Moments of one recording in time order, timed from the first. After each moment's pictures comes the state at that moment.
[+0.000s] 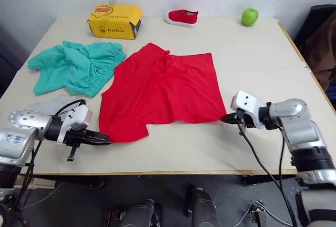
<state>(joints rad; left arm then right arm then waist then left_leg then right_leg) -0.31 0.97 0.02 -0.01 -0.31 0.42 -1.43 -0.51 -0.89 0.06 0.20 0.14 0.27 1.31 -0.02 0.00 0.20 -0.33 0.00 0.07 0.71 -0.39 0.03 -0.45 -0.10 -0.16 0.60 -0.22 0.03</state>
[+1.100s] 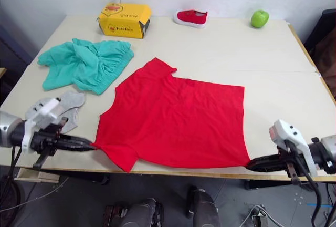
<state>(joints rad) -0.32 1.10 0.15 -0.05 -0.62 0.75 -1.45 0.01 -1.22 -0.30 -0.23 0.66 0.73 1.51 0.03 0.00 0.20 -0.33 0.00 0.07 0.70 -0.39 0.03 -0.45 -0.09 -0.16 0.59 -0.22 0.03</state>
